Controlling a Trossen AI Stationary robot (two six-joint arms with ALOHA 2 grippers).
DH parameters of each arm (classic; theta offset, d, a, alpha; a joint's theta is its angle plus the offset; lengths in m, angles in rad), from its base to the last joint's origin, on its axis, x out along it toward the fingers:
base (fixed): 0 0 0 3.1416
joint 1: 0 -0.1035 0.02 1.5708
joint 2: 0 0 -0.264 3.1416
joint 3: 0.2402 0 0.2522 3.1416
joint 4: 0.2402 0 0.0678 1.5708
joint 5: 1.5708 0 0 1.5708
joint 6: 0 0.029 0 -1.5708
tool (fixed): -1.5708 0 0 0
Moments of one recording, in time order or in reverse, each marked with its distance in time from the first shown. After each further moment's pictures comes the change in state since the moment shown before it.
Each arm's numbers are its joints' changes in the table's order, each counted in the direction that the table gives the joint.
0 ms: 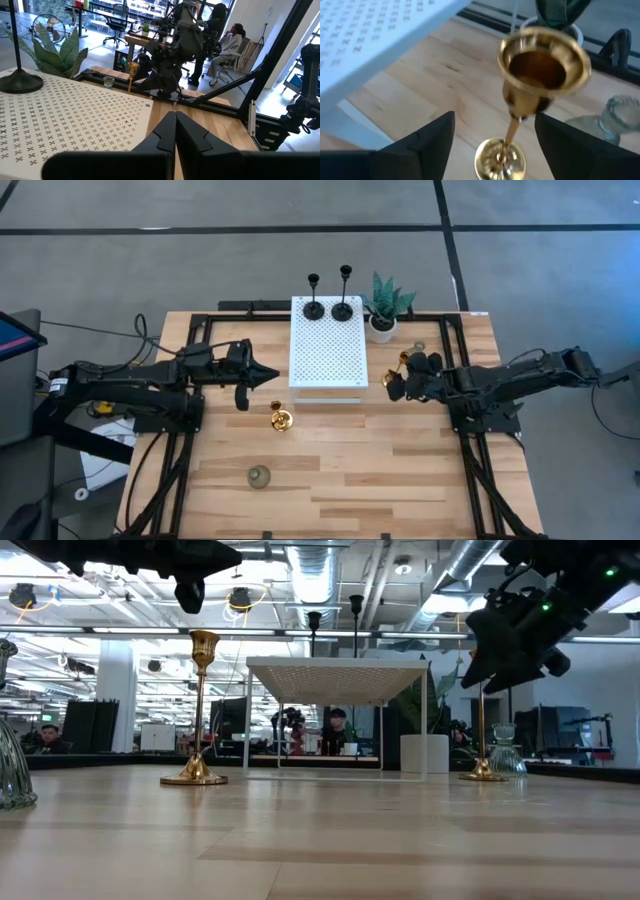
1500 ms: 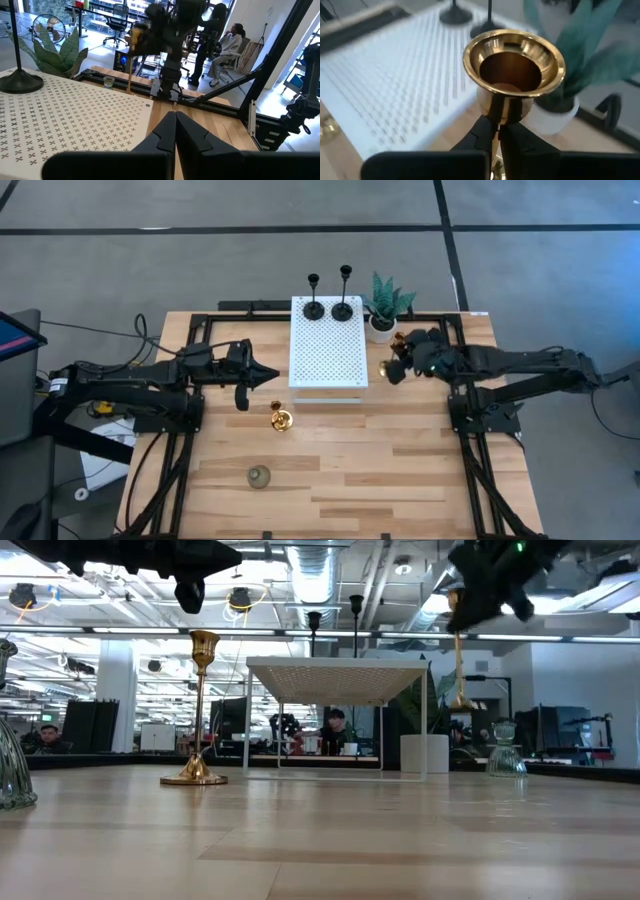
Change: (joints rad) left arm 0.000 0.000 0.000 0.000 0.000 0.000; right arm 0.116 0.000 0.318 0.114 0.106 -0.281
